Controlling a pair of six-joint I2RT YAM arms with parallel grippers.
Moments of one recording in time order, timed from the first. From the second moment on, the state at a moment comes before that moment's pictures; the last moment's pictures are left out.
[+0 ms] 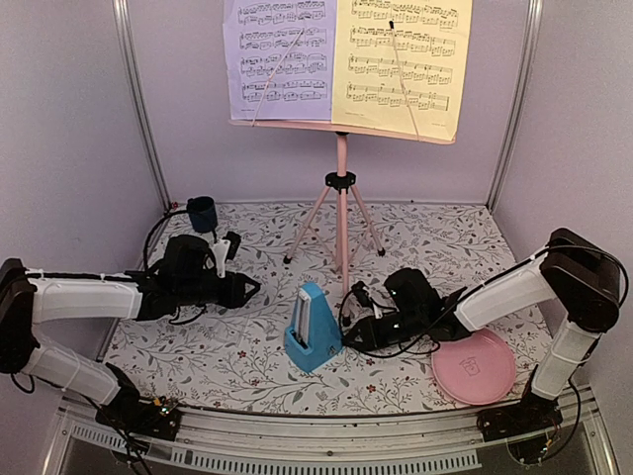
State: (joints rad) left arm -0.62 1.31 0.59 0.12 0.09 -0.34; right arm 0.90 1.73 0.69 0.30 -0.38 0.62
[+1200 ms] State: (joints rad) left arm -0.78 1.28 0.37 0.35 0.07 -0.49; right arm 0.91 1.89 1.07 0.33 -0.37 0.61
